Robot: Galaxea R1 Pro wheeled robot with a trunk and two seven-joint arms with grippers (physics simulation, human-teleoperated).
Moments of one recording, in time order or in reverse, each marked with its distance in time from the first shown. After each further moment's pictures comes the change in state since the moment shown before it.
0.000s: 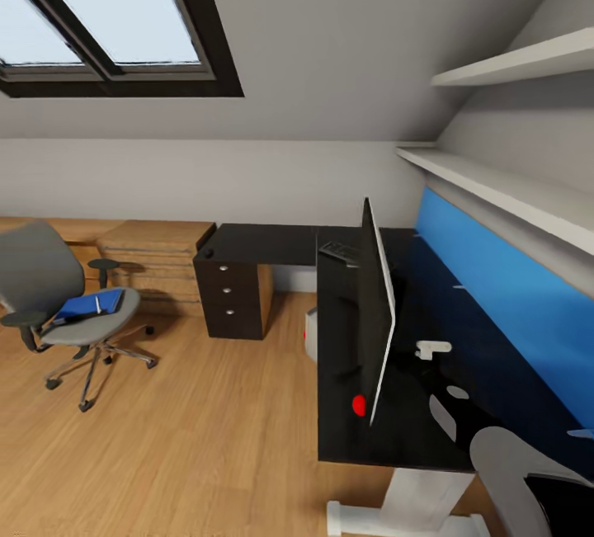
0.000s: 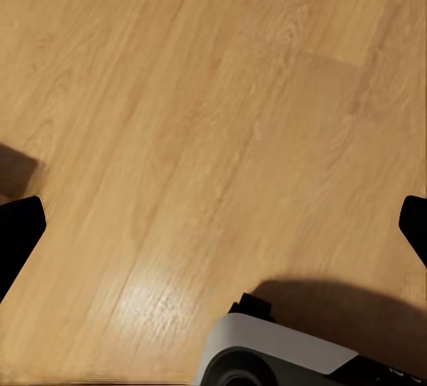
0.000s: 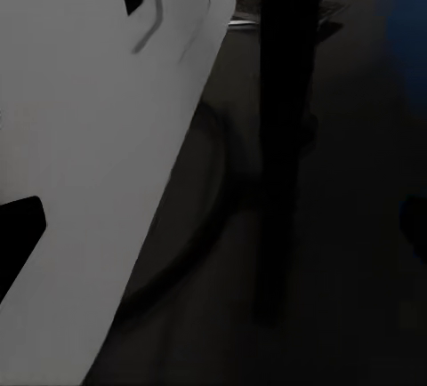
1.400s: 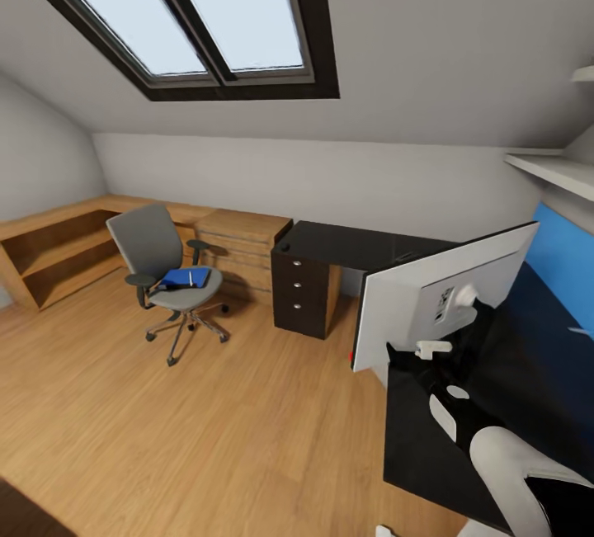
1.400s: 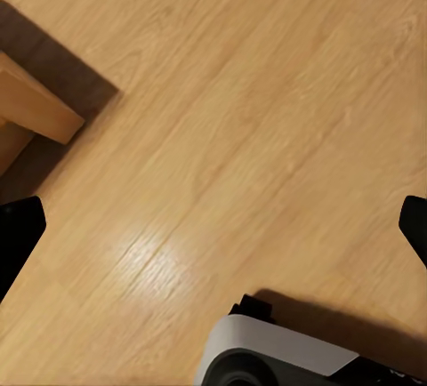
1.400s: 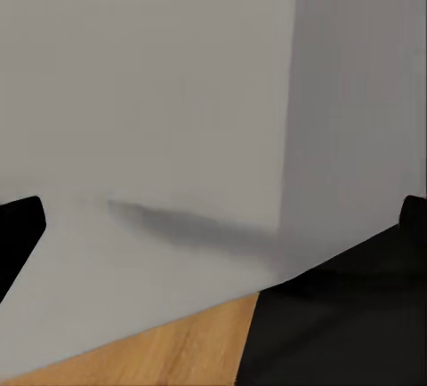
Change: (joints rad) left arm 0.000 0.001 -0.001 0.002 0.000 0.000 -0.001; right arm 0.000 -0.001 0.001 -0.003 0.000 0.000 -0.004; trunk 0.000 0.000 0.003
